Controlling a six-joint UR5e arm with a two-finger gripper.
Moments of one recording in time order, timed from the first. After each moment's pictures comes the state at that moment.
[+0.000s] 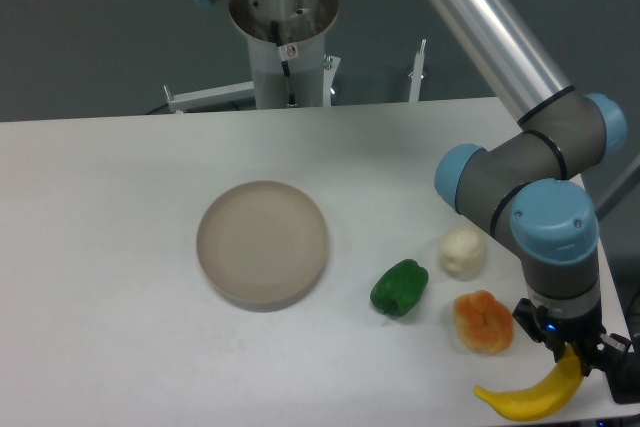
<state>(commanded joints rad) 2.37 -2.39 -0.98 -0.91 1.73 1.23</state>
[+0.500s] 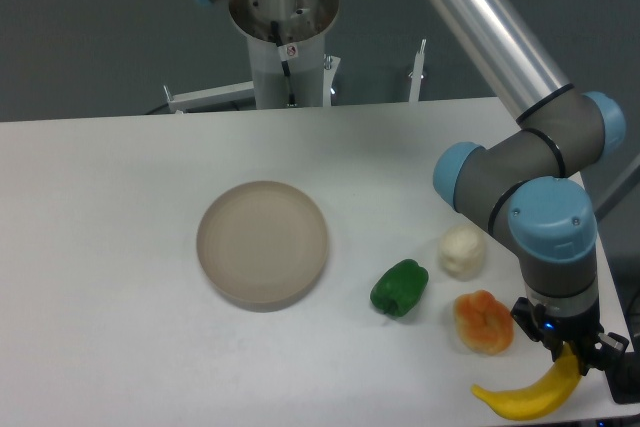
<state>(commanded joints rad) 2.37 -2.36 -1.02 -0.92 1.72 1.23</state>
